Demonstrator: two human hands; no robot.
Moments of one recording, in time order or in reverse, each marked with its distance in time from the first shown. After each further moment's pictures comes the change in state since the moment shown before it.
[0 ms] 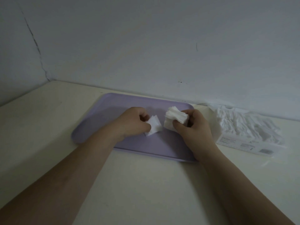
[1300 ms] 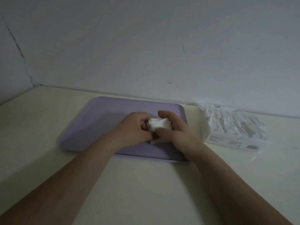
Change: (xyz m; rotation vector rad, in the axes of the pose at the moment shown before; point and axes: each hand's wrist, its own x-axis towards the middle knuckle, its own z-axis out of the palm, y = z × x) left_hand -0.008 0.013 0.024 -0.103 -0.083 0.286; right_hand -0.002 -0.007 0.002 0.111 -0.359 0.129
